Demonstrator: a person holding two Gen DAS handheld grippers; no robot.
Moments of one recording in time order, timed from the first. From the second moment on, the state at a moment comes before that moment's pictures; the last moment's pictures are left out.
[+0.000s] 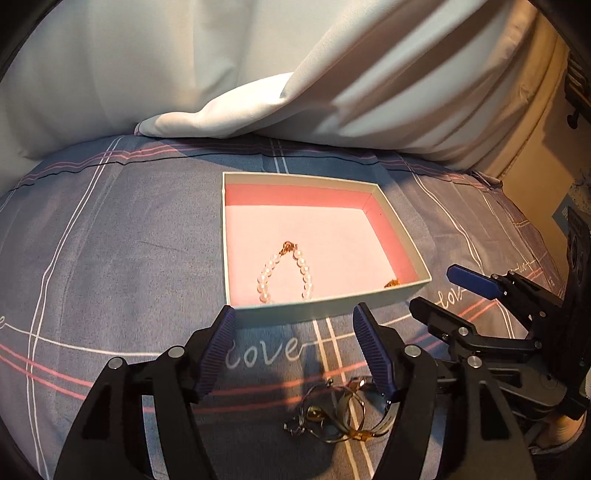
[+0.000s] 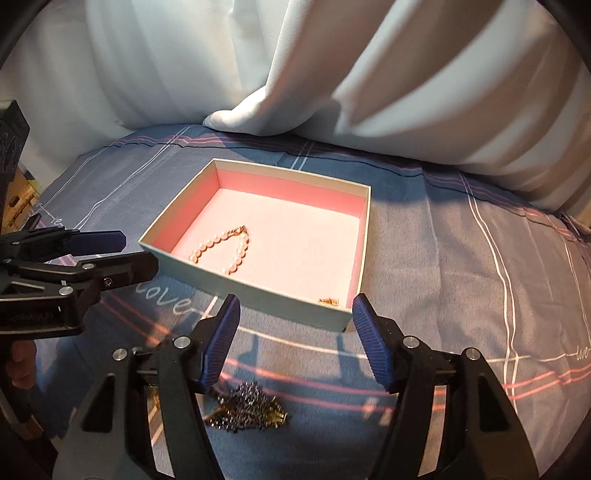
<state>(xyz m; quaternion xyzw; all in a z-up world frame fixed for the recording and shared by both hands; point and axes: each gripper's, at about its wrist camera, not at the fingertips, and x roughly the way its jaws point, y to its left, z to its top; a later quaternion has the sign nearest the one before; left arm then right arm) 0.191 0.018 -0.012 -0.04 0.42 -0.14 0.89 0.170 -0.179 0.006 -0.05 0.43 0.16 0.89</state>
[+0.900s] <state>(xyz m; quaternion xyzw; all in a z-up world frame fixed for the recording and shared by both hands) 0.145 0.012 -0.065 0.04 0.42 -0.14 0.90 0.111 -0.169 -0.028 -0.02 0.45 0.17 0.87</state>
